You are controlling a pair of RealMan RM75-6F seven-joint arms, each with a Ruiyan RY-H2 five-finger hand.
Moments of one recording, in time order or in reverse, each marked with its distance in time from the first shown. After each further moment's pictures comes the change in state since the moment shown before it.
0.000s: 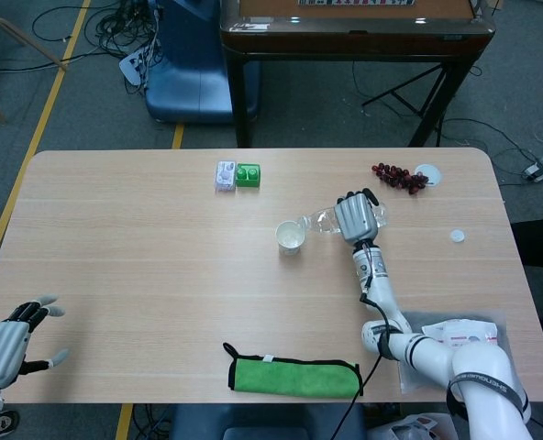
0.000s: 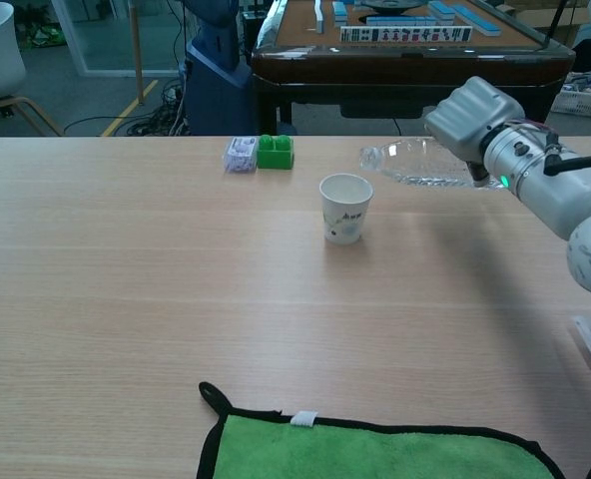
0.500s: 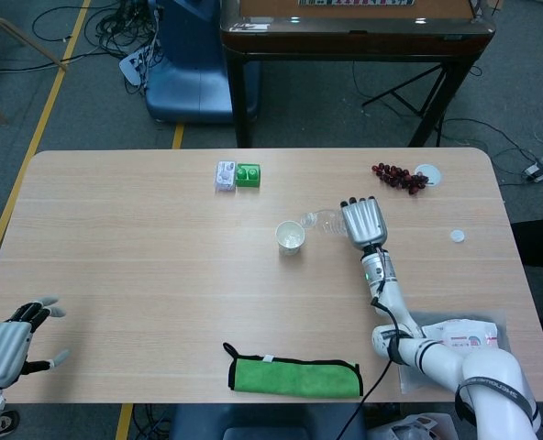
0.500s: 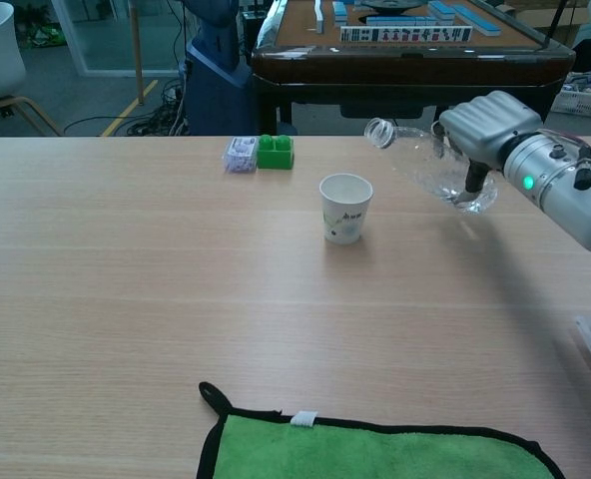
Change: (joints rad) left arm -0.004 -0.011 0.002 0.010 -0.007 -0.013 0.015; right arm -0.069 0.019 0.001 0.005 -0.114 -0.001 0.490
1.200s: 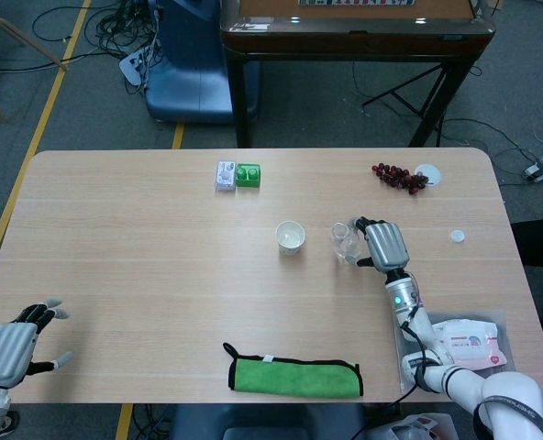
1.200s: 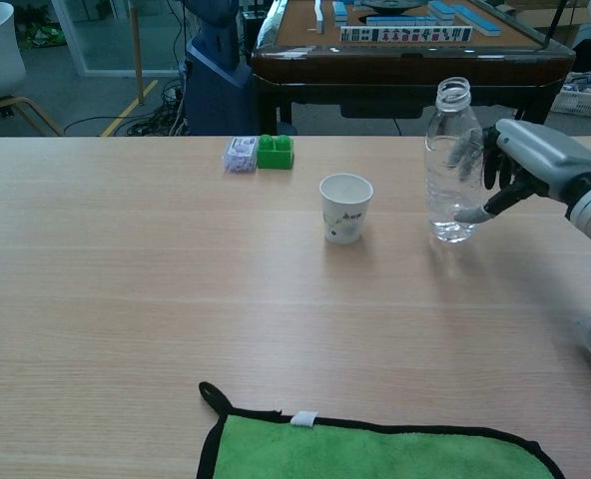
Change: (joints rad) left arm -0.005 -0.021 0.004 0.012 -0.006 -0.013 0.033; right arm -0.189 -0.005 -0.095 0.077 -0.279 0.160 0.860
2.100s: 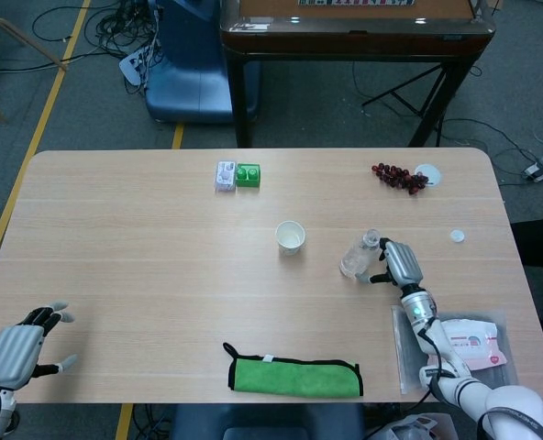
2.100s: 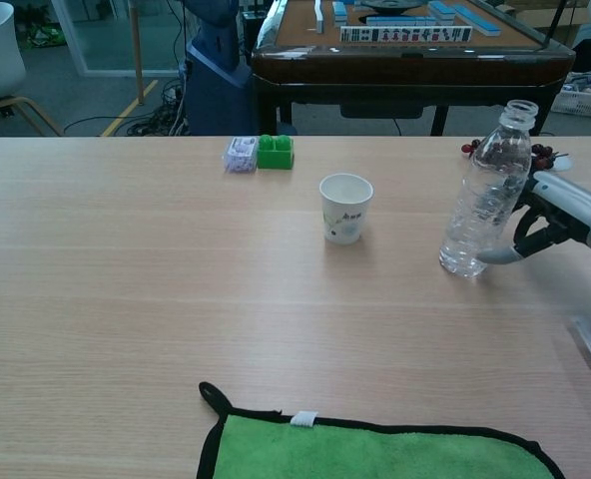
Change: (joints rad) left arm -0.003 -0.018 0.011 0.008 0.006 -0.011 0.022; right arm -0.077 -0.001 -0.041 0.097 -0.054 -0.147 0.424
